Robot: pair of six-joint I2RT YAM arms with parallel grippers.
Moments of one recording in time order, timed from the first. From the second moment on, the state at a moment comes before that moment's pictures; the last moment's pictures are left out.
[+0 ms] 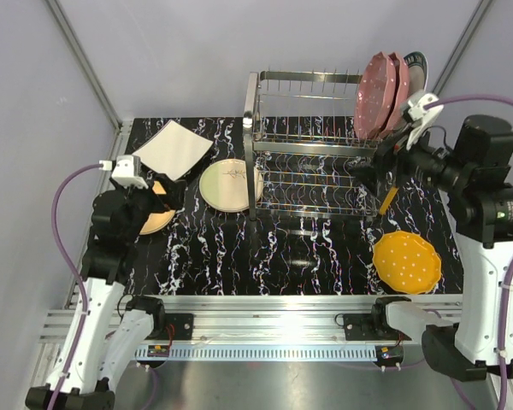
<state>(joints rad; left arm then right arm) -0.14 0.70 0.79 -0.25 0.12 -0.26 0.06 1.07 1.73 -1.05 -0.65 -0.24</state>
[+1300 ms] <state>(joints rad) -0.15 0.59 0.78 -0.20 0.35 -0.29 0.06 1.11 1.88 -0.84 -0.20 -0.05</state>
